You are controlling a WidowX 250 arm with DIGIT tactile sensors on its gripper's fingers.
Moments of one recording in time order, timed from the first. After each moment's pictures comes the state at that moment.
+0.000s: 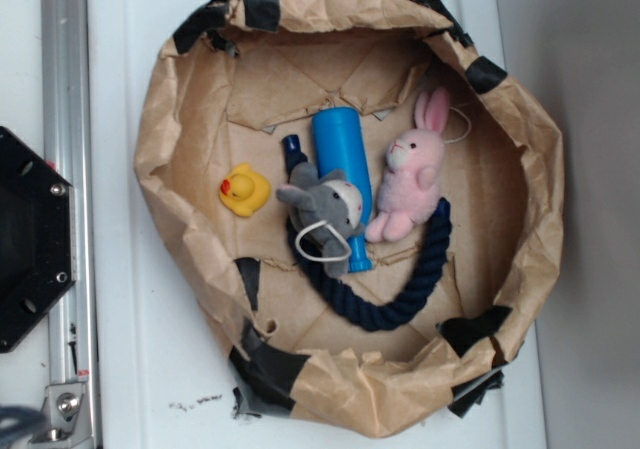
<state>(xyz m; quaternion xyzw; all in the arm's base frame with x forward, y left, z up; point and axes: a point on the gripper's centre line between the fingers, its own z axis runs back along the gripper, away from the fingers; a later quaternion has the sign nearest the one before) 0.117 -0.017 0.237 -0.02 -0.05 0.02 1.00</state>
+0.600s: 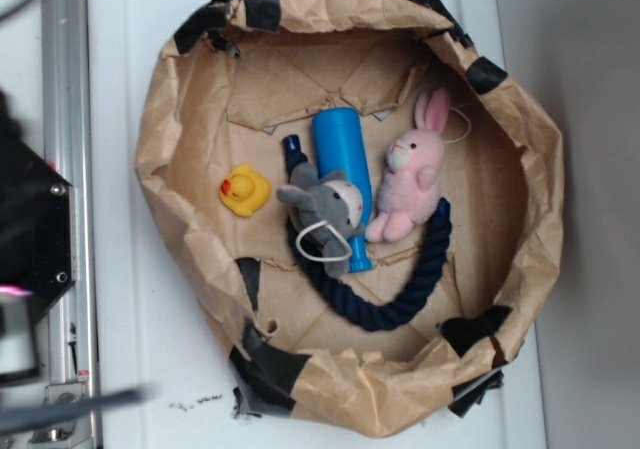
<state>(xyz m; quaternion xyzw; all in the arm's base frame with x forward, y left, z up) 0.163 -0.011 0.198 -0.12 0.04 0.09 0.99</state>
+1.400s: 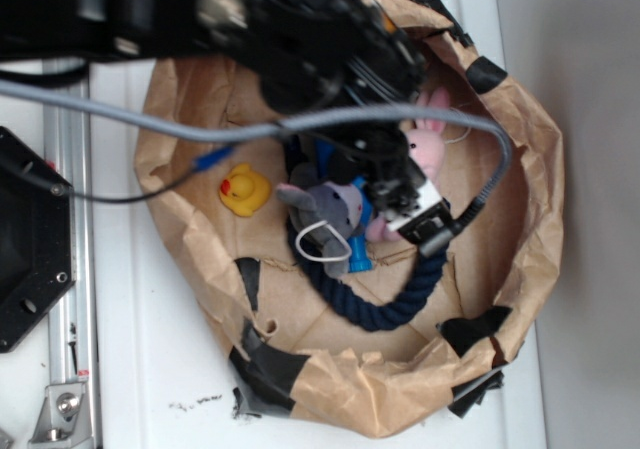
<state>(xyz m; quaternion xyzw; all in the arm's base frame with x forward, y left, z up) 0.298 0.022 0.080 -0.13 -0.19 0.21 0.95</state>
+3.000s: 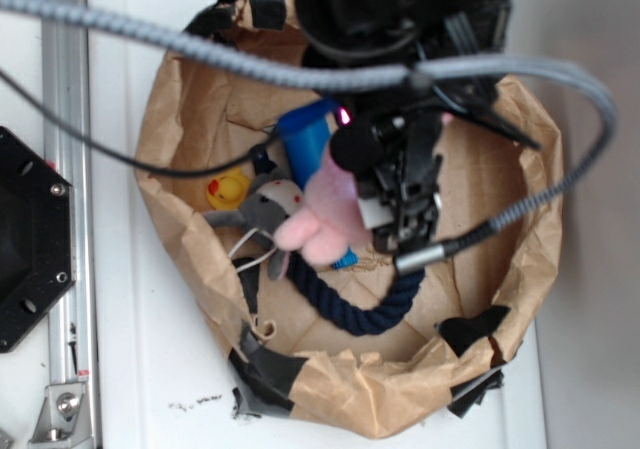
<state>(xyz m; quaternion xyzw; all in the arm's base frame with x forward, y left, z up) 0.273 0.002 0.184 -0.13 -0.07 0.07 0.99</state>
